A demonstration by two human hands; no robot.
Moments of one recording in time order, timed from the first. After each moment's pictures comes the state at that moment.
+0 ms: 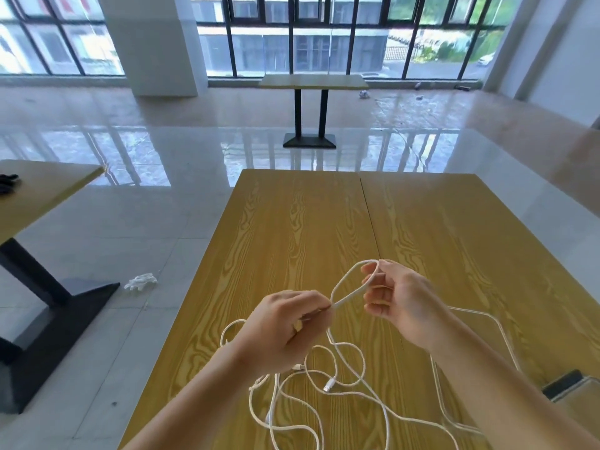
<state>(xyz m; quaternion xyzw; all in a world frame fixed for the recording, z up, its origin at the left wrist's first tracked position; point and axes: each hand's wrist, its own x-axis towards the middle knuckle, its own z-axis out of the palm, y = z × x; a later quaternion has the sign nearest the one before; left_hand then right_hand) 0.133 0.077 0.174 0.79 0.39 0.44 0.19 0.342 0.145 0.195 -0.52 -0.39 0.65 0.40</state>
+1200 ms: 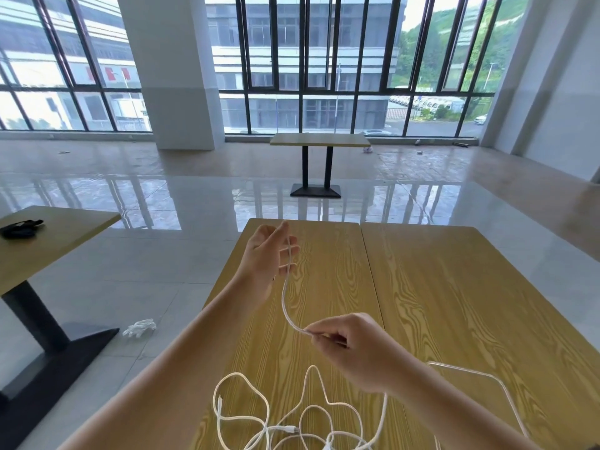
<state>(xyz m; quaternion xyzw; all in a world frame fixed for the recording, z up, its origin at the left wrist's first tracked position) 0.126 0.181 0.273 0.38 0.54 0.60 0.45 0.316 0.122 0.243 -0.41 -0.83 0.33 0.18</state>
